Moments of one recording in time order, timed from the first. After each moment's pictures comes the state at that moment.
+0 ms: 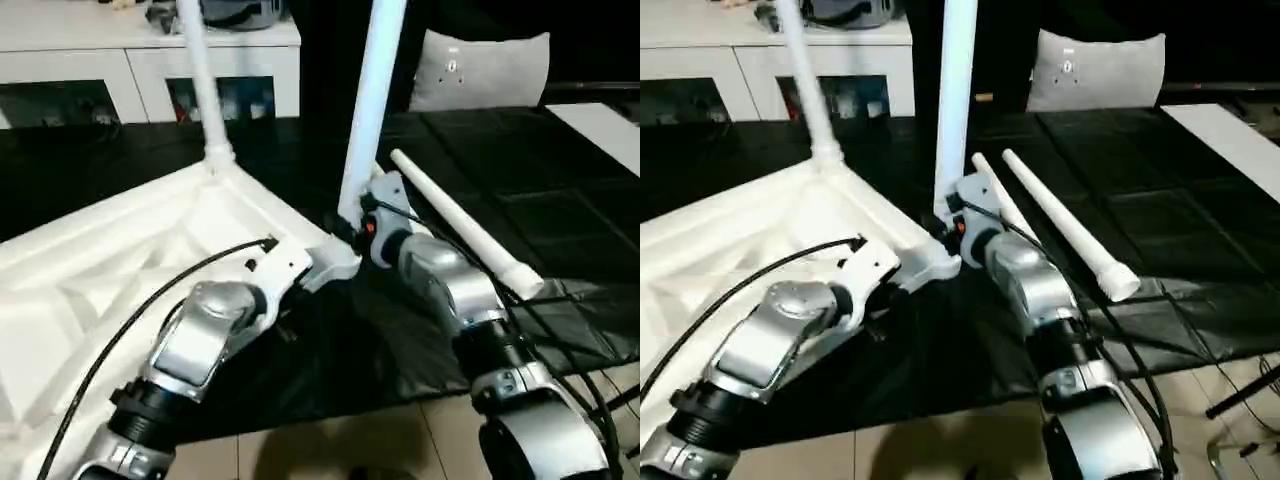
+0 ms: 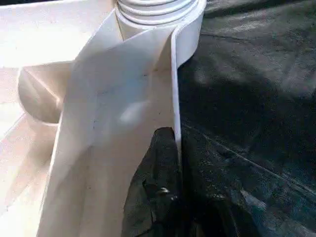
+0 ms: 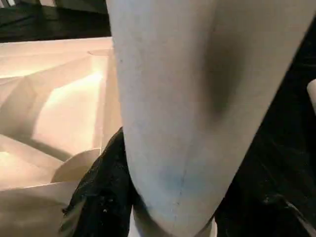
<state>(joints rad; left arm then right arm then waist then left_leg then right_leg) -0.39 0.26 -0.30 0.03 0.11 0.76 -0.64 -0.68 -0.08 0.12 0.56 0.13 0.34 0.40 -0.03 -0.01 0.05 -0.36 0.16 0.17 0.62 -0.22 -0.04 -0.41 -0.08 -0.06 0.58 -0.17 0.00</state>
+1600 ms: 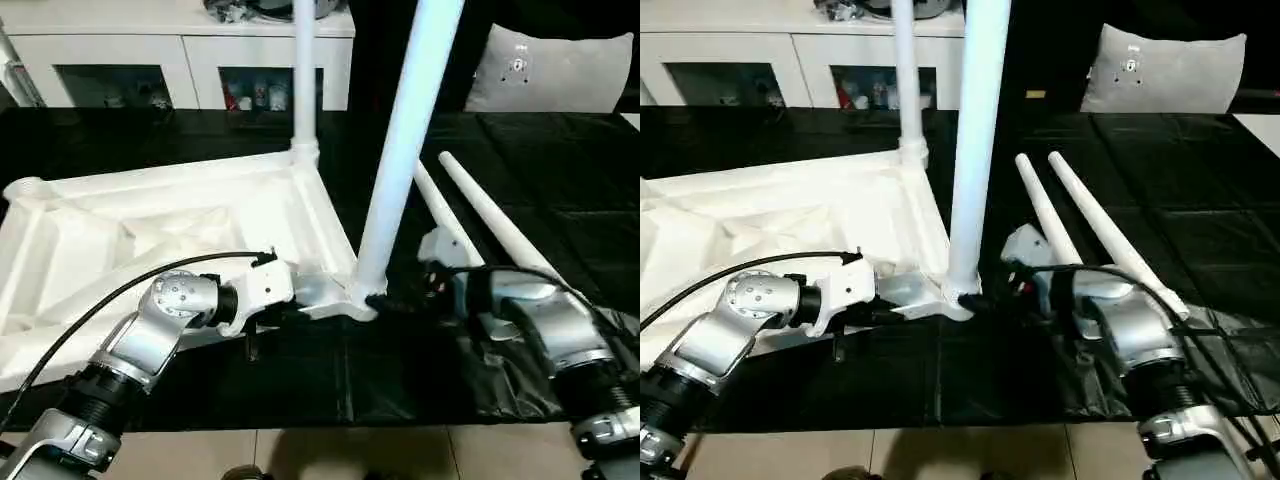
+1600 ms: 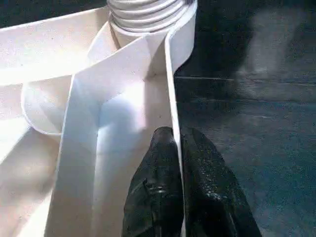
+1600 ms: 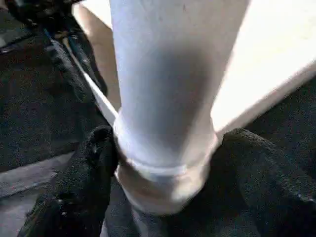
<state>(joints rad) -0.43 0.50 -0.37 0.26 0.03 0.10 -1.10 -0.47 -0.44 0.21 0.44 0.16 0.10 1.12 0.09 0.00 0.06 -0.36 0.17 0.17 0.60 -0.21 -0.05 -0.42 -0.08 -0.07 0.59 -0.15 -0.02</state>
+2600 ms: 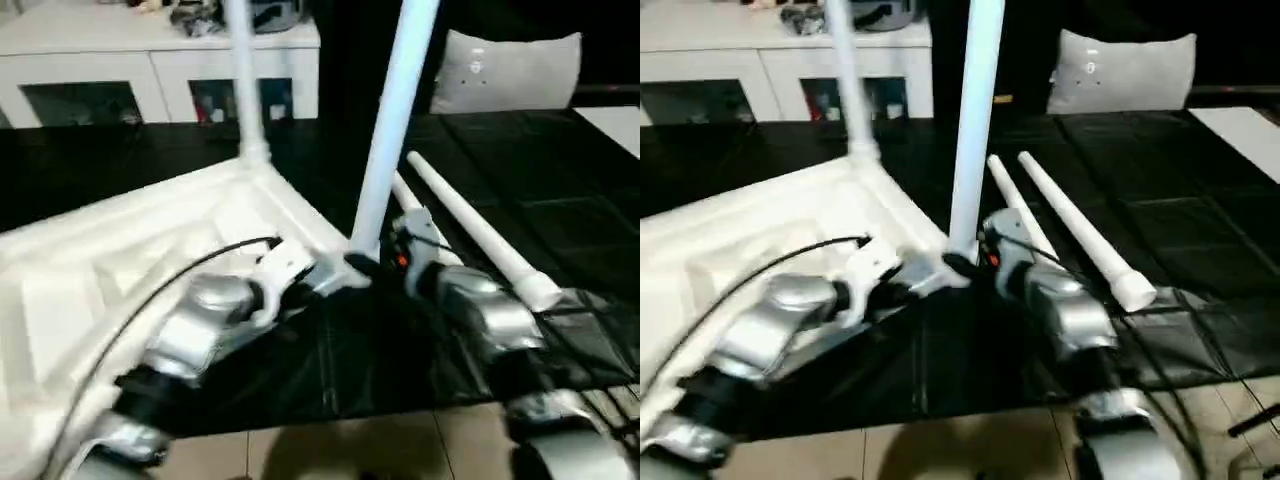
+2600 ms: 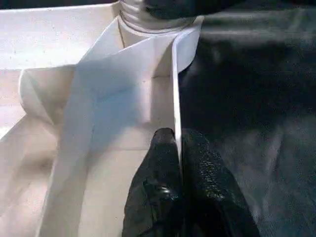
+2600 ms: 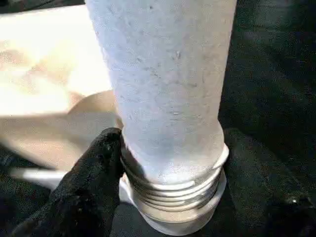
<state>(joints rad) -0.45 0.24 -0.28 0.23 0.07 0.54 -0.75 -0.57 -0.14 0.05 0.61 0.16 0.29 0.58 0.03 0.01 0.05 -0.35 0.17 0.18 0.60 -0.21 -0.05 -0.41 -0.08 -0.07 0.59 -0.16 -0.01</state>
